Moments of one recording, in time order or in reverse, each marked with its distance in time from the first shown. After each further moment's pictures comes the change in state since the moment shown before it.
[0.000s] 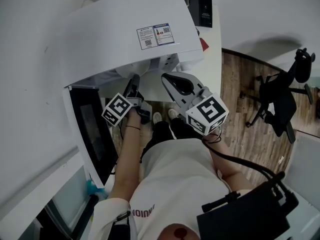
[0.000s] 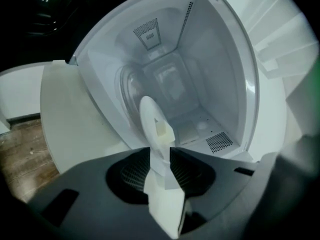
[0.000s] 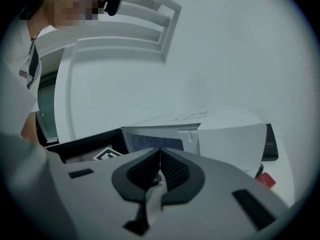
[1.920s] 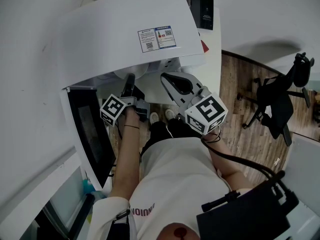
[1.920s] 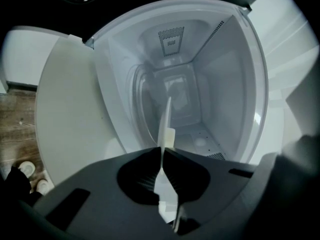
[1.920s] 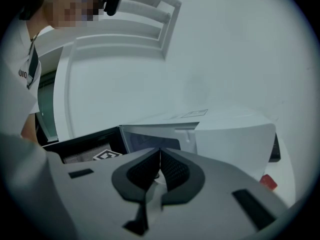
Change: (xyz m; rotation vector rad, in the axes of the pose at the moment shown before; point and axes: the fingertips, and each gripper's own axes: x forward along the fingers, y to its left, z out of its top) left arm 0.000 -0.002 0.016 -0.219 -0.091 -0.083; right arm 0.007 -0.001 0.004 -0.013 0.018 0.010
